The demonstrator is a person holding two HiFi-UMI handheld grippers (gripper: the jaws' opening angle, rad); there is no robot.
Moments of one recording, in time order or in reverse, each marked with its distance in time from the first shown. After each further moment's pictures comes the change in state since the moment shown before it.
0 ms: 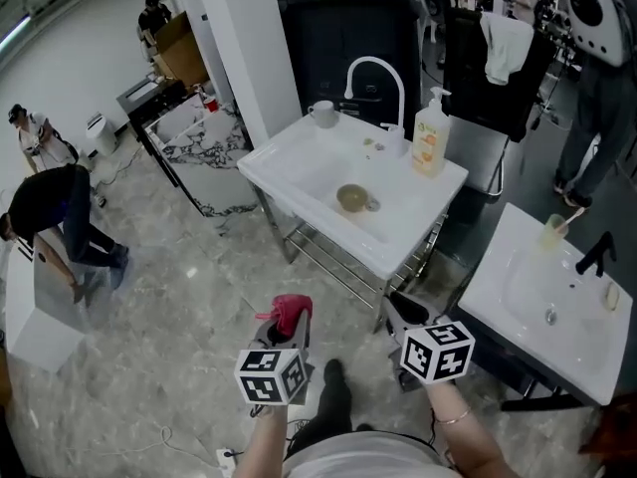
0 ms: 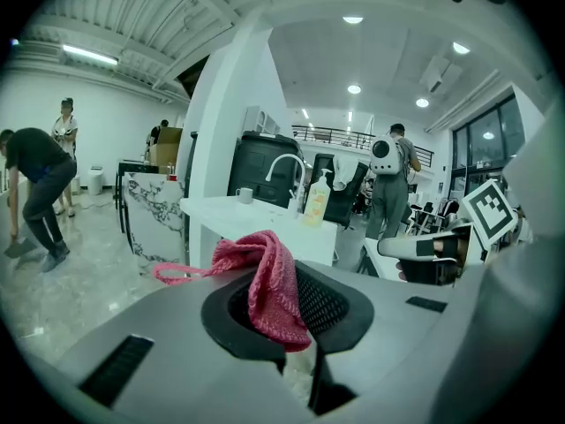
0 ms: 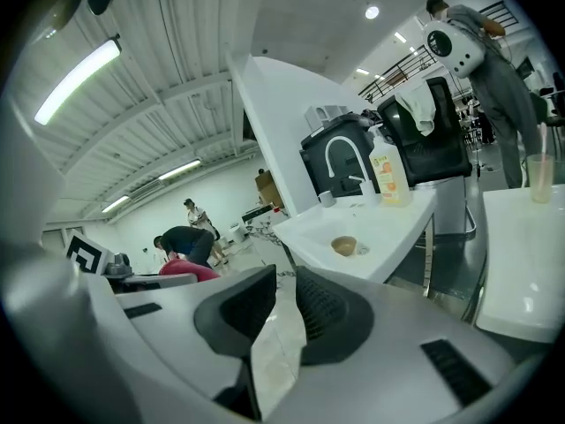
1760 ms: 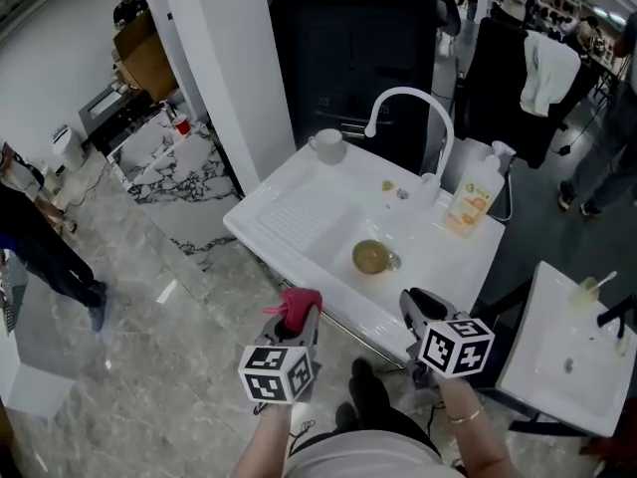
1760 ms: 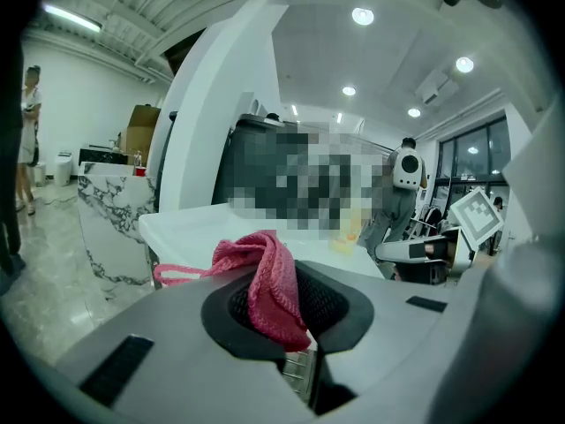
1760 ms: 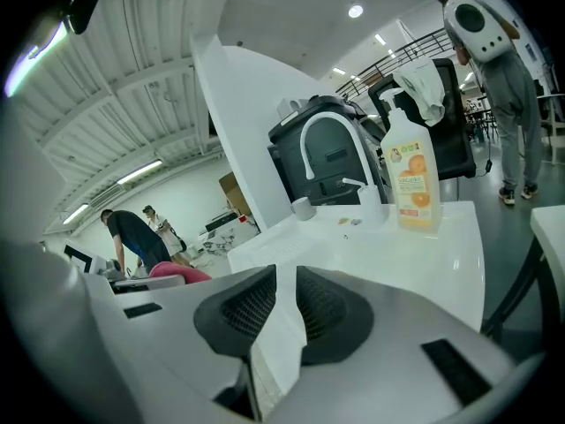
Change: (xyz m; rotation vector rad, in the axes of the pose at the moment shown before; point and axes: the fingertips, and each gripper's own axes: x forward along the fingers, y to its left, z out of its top) left arm 0.254 0.167 0.156 -0.004 0.030 -0.165; right arm 0.275 -0.081 0.142 0.090 0.003 -0.176
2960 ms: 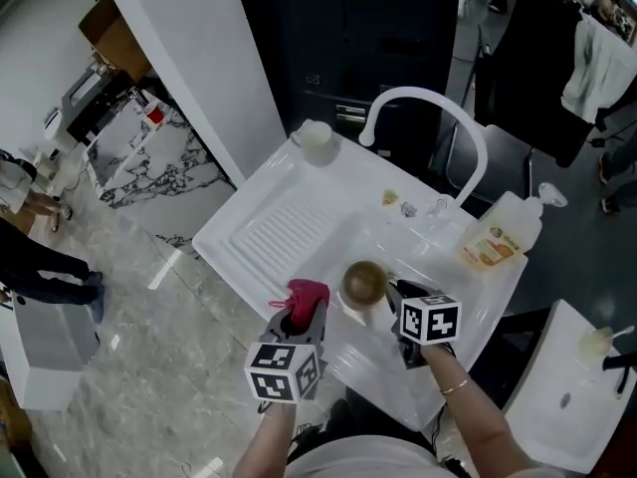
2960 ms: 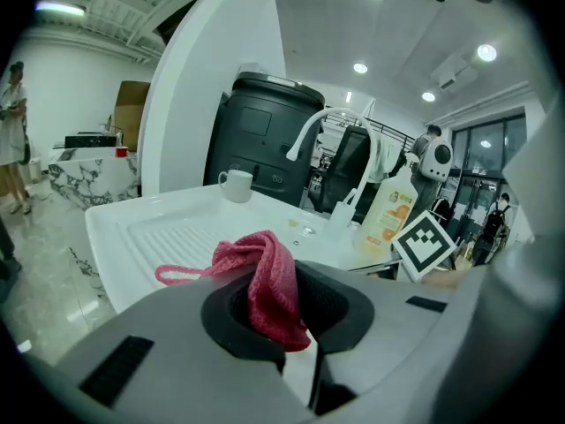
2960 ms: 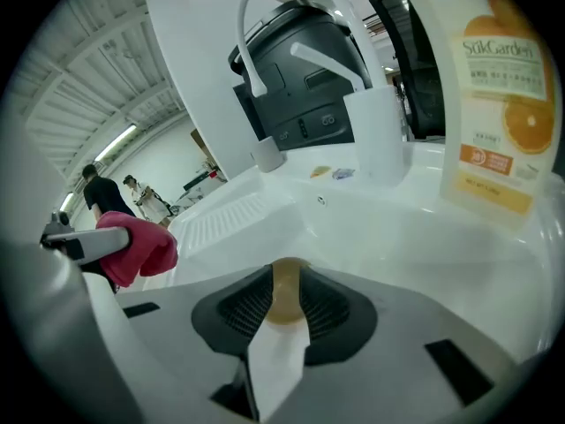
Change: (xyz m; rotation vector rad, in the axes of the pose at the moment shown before) left arm 0.200 0.029 0.027 -0.015 0.135 0.014; right arm 0.217 -0.148 -0.012 0.013 0.334 -0.053
